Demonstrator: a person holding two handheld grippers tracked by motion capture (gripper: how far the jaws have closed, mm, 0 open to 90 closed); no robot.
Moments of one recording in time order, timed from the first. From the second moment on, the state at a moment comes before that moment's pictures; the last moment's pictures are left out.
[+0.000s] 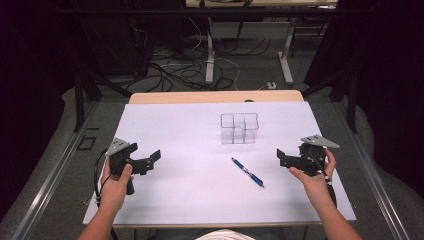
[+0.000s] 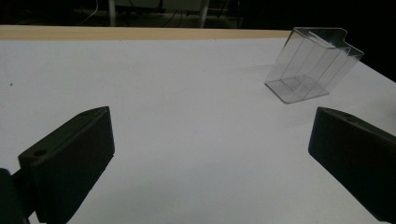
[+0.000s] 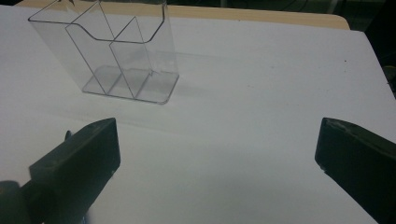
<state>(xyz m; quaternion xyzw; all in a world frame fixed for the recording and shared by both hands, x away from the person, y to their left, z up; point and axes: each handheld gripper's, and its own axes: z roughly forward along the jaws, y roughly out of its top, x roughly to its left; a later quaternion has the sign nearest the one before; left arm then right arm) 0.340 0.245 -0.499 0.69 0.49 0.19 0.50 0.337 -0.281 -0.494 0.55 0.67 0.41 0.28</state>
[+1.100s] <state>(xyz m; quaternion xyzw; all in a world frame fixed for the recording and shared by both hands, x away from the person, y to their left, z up) 0.340 0.244 -0.499 0.69 0.49 0.20 0.49 0.401 -0.258 -0.470 0.51 0.70 0.42 0.27</state>
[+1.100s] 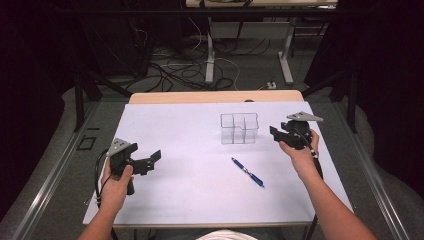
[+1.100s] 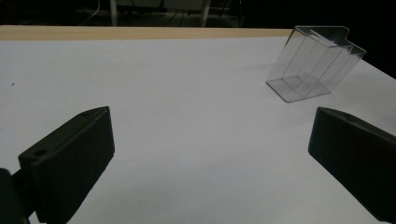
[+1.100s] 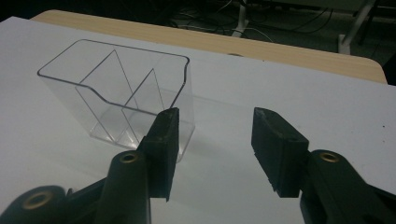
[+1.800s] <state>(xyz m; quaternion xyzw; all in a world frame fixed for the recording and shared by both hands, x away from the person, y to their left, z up) 0.341 0.244 -0.501 0.69 0.49 0.19 0.49 0.452 -0.247 -0.471 0.53 0.71 0.38 0.27</state>
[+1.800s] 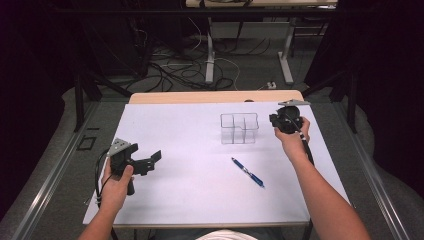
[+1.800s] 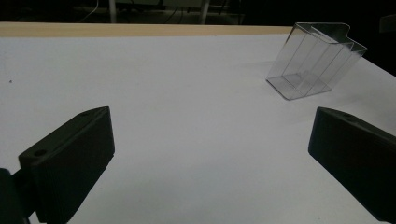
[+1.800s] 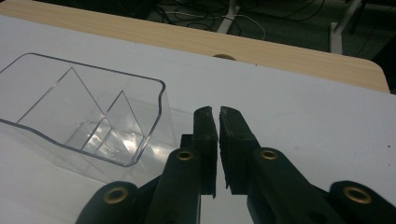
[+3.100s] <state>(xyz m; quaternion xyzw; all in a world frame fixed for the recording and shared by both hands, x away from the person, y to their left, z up) 0.342 0.245 -0.503 0.70 0.49 0.19 0.49 0.480 -0.220 -0.509 0.53 0.71 0.39 0.23</state>
